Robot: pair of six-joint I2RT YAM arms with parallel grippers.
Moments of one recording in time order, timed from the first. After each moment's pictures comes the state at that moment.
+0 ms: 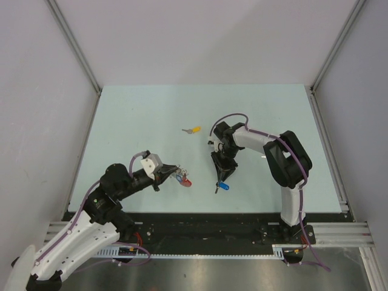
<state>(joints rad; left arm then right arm) -0.71 0.46 0.53 -0.18 0.29 0.11 0.59 1.99 1.34 -0.88 -0.40 0.18</state>
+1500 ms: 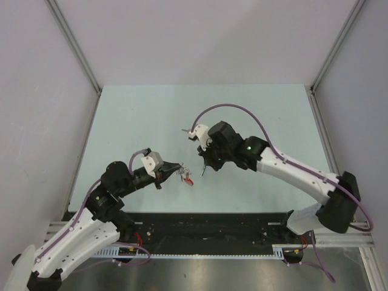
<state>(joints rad) -0.71 0.50 0.54 -0.12 0.33 0.09 0.88 1.50 1.30 -0.68 -0.11 -0.04</state>
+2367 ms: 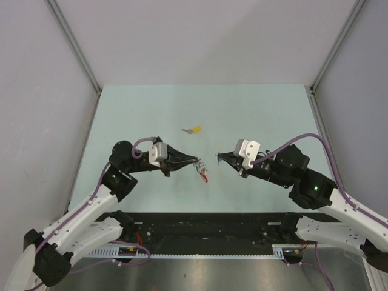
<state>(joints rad) -0.60 0.83 0.64 0.35 0.87 0.05 1.01 0.78 0.97 -0.25 -0.10 -0.33</state>
